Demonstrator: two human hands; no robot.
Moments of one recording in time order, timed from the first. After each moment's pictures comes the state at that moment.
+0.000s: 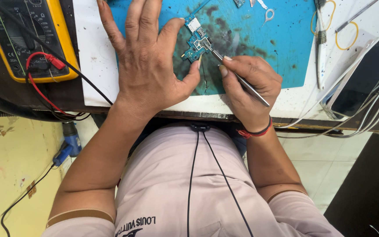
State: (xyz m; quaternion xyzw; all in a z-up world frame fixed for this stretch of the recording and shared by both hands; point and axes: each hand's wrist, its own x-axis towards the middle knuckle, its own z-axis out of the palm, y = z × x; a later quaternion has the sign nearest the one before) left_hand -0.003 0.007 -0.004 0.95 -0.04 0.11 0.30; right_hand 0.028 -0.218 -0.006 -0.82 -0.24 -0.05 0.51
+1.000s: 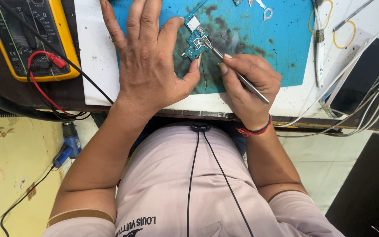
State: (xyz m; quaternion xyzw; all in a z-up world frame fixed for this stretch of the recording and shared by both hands) left_hand -0.004 0.006 -0.011 0.95 -0.05 0.12 0.28; right_hand 0.028 -0.218 -0.008 -0.82 -0.24 -0.05 0.52
